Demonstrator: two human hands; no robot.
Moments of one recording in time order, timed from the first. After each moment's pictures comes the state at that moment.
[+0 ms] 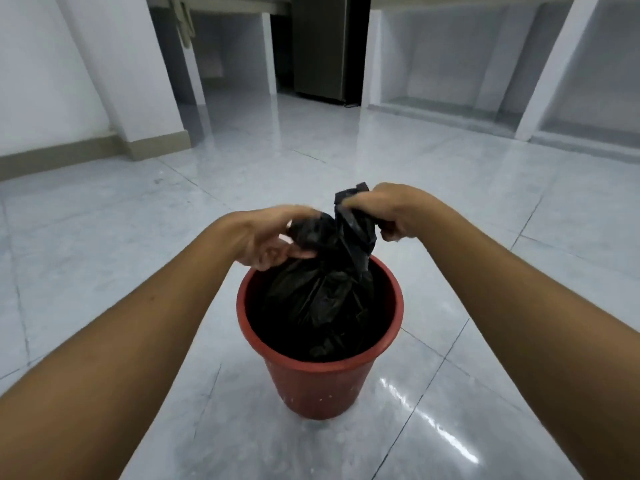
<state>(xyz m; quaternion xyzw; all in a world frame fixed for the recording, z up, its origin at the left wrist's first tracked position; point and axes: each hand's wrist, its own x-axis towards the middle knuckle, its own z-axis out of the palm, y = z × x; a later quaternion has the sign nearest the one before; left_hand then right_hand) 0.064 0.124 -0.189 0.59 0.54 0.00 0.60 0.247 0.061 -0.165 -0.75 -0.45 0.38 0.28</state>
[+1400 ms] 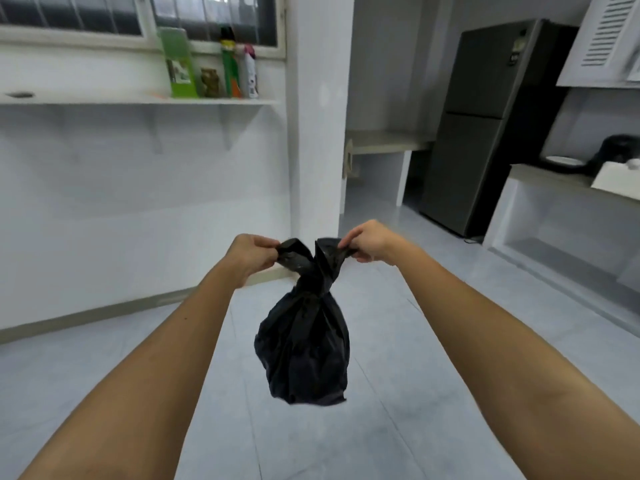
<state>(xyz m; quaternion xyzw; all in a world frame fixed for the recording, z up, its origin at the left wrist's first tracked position) -0.329 0.230 0.557 0.45 0.62 0.47 0.44 -0.102 0.276 0.578 -0.61 -0.63 0.41 0.25</state>
